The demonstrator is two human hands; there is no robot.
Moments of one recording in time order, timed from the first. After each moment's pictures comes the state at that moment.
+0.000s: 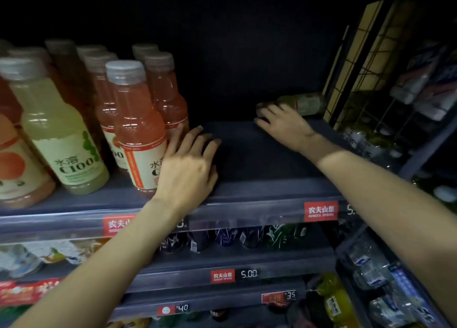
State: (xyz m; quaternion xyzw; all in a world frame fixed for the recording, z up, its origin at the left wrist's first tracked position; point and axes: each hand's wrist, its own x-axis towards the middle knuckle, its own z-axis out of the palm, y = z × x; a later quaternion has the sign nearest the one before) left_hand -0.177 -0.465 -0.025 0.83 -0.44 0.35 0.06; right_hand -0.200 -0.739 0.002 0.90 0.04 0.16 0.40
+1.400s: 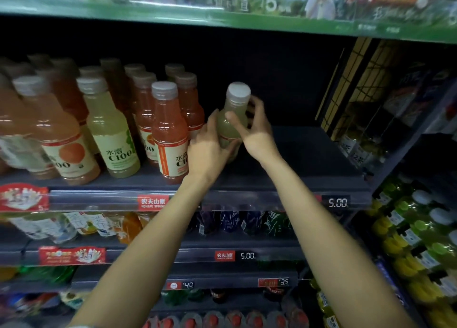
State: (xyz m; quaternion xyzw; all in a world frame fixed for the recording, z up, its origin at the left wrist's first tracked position) left_hand -0.193 -0.486 0.009 0.83 -0.30 0.22 0.41; right_hand -0.244 -0.591 0.047 0.80 -0.08 0.29 -0.52
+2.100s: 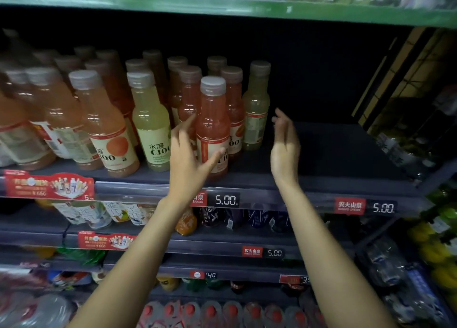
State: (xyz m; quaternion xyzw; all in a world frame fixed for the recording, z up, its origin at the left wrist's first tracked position) left_hand -0.179 -0.375 -0.009 0.79 -0.27 0.21 0.51; right_hand -0.232 -0.549 0.005 0.73 -0.16 0.39 -0.54
